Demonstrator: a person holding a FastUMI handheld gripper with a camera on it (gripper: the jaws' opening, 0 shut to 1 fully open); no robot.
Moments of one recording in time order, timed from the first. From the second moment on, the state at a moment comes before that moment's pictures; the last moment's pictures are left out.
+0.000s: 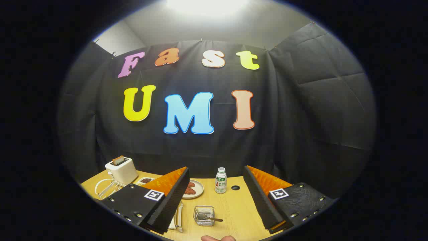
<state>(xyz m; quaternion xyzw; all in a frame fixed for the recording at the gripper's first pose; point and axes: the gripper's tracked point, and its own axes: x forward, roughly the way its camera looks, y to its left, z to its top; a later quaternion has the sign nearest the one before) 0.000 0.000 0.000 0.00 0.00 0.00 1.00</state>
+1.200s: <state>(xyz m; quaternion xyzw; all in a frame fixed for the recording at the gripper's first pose) 0.034 0.132 -0.055 0.01 0.25 0.07 0.97</state>
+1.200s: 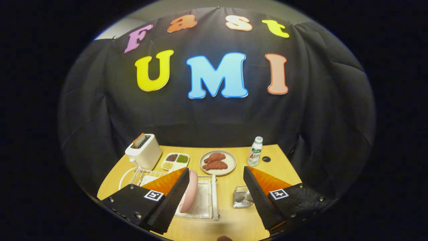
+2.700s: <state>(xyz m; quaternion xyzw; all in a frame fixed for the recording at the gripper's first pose) 0.092 0.192 -0.201 -0.08 0.52 -0.02 0.85</state>
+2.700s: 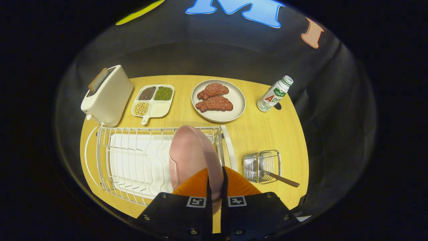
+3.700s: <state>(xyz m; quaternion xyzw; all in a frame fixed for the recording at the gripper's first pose) 0.108 0.194 -0.140 -0.19 0.48 -0.04 0.85</state>
